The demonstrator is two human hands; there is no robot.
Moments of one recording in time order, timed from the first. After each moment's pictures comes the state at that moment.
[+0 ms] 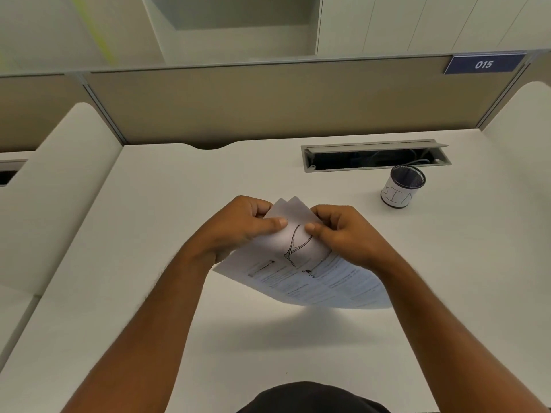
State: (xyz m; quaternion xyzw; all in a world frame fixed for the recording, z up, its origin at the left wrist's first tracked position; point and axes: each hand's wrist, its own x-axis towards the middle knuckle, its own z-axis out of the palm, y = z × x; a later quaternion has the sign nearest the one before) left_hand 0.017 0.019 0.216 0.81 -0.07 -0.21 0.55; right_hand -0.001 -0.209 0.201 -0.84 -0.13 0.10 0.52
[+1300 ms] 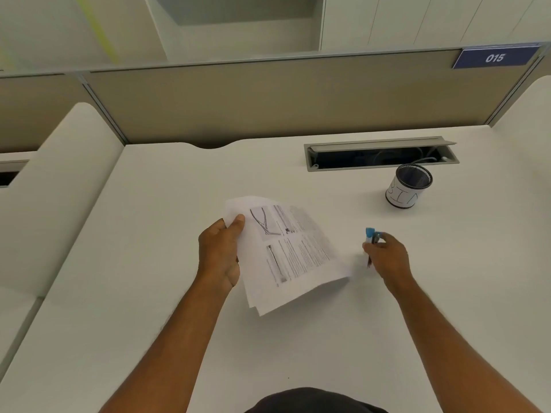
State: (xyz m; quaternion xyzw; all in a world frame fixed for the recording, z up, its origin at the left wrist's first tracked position) left_hand 0.014 0.020 0.144 0.57 0.29 0.02 0.77; right_hand 0.029 -0.295 0.046 -0.81 0.29 0.01 0.50
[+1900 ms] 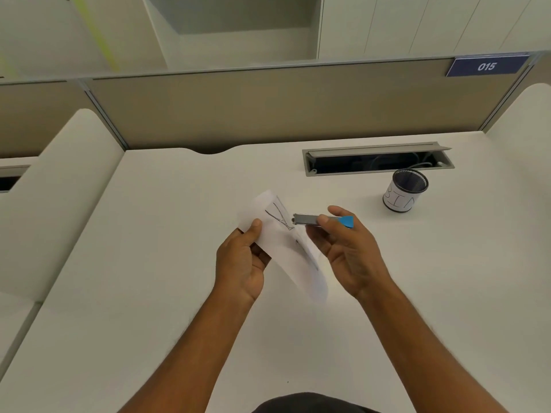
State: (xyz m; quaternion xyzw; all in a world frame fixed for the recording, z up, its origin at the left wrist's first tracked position) left_hand -0.007 -0.014 0.162 0.38 0.26 -0.02 0.89; right_hand -0.006 -0.197 0.170 -0.41 0.14 0.07 0.90
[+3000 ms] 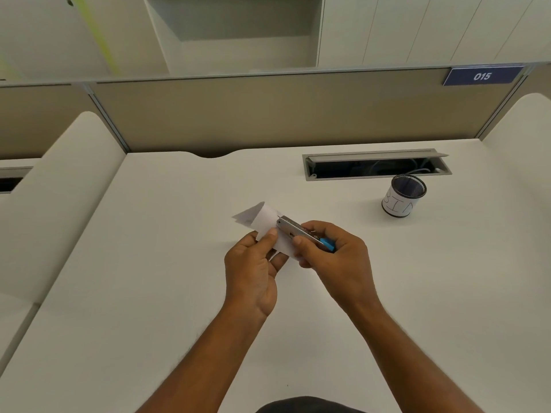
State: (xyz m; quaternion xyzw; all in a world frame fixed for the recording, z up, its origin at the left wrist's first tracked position) left_hand -0.034 -0.035 0.184 0.46 0.24 0.01 0.85; right_hand -0.040 -0.167 0.189 -0.75 -0.01 -0.08 0.65
